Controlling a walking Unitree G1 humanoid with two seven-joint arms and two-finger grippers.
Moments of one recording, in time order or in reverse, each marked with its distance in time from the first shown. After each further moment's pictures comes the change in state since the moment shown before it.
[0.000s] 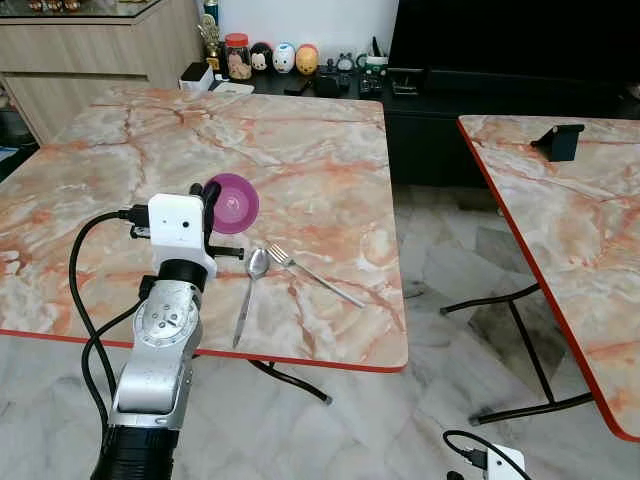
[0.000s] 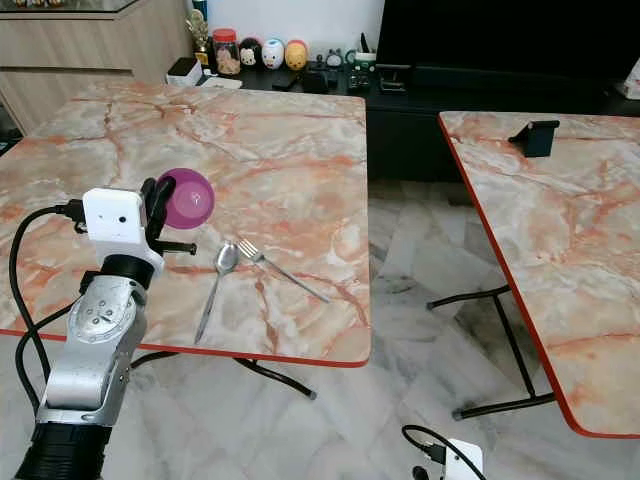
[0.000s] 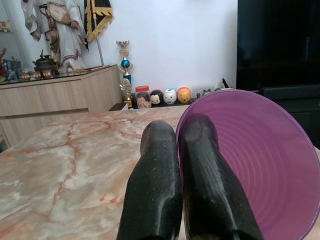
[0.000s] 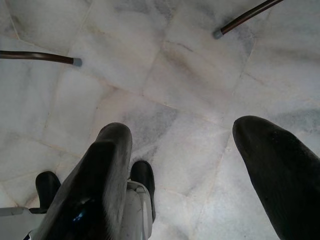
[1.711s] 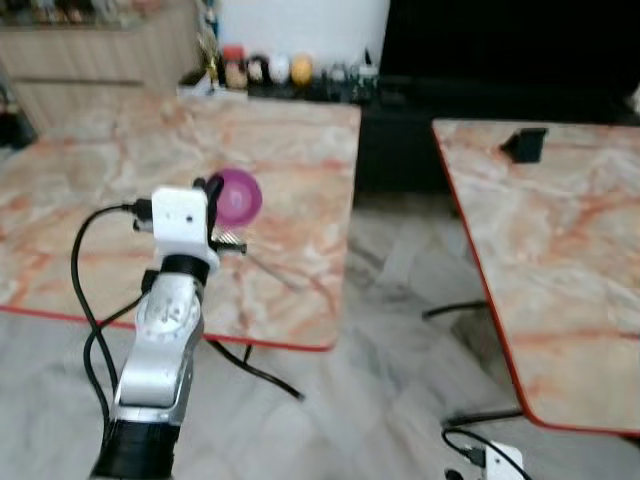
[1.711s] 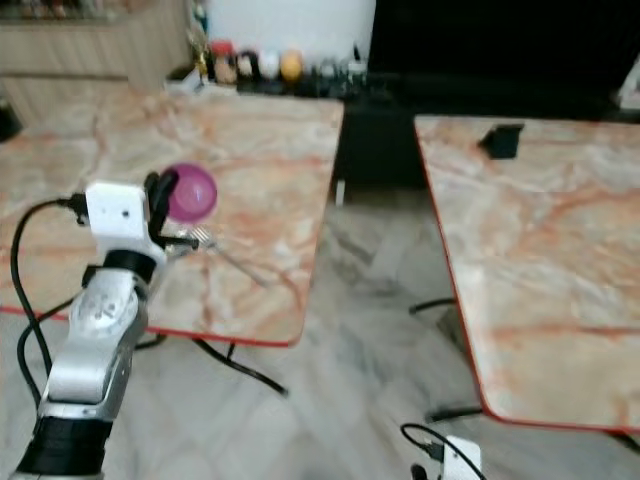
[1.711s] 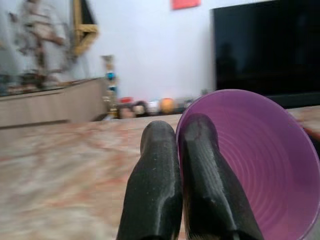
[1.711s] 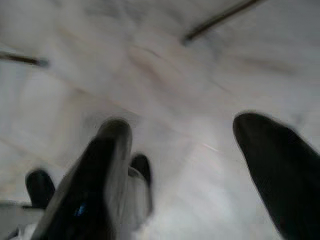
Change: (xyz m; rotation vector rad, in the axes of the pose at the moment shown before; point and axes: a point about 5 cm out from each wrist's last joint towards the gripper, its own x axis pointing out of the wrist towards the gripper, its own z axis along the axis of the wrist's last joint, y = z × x) left arm 0.003 -0.018 0.004 -0.020 -0.017 -0.057; right arm -0.001 -0.007 -0.001 -0.005 0.006 -0.015
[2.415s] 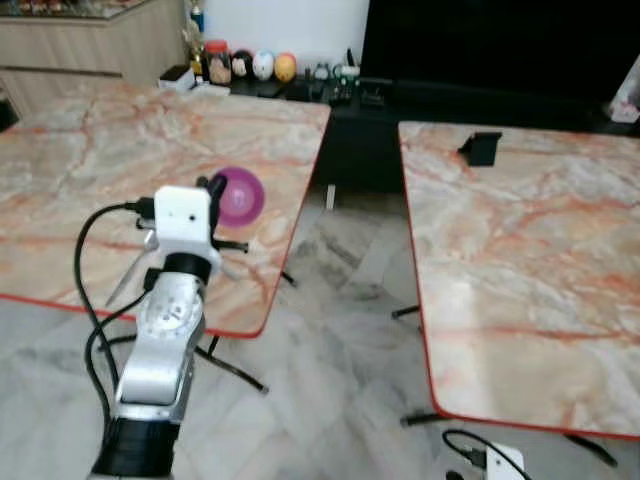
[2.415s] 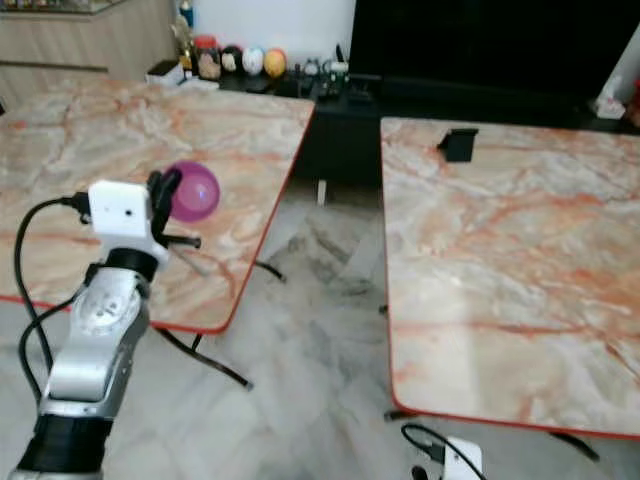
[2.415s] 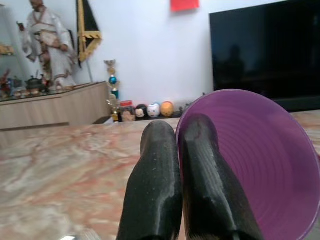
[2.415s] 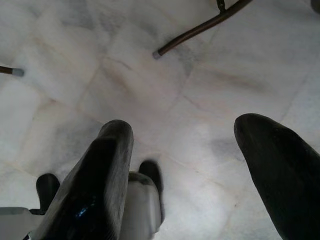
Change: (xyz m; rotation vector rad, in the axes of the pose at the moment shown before) left arm 0.002 0.012 0.002 0.025 -0.008 0.032; right arm 0.001 0.009 0.003 0.006 -0.007 0.022
